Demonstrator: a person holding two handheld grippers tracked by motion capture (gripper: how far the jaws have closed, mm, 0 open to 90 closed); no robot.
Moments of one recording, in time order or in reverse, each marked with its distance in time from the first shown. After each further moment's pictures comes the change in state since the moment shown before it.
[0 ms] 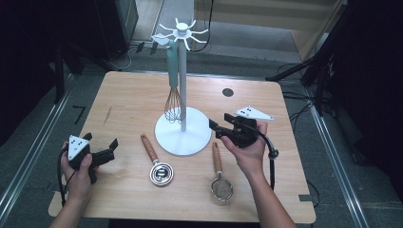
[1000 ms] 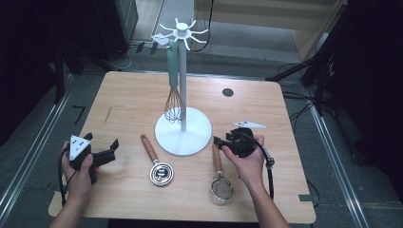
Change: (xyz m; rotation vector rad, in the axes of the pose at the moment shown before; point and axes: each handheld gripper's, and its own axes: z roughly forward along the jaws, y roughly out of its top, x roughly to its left) left arm -0.002 0.000 0.000 0.010 0.000 0.023; right arm -0.020 -0.050 0.023 0.251 -0.085 0.134
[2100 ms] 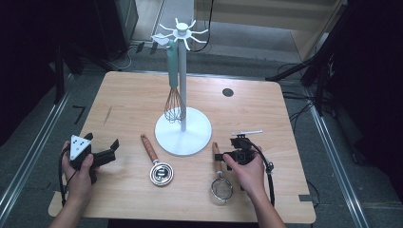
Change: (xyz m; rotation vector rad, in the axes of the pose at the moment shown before) left arm 0.000 0.000 0.000 0.007 -0.001 0.007; right arm -0.012 -0.027 0.015 0.329 0.046 0.192
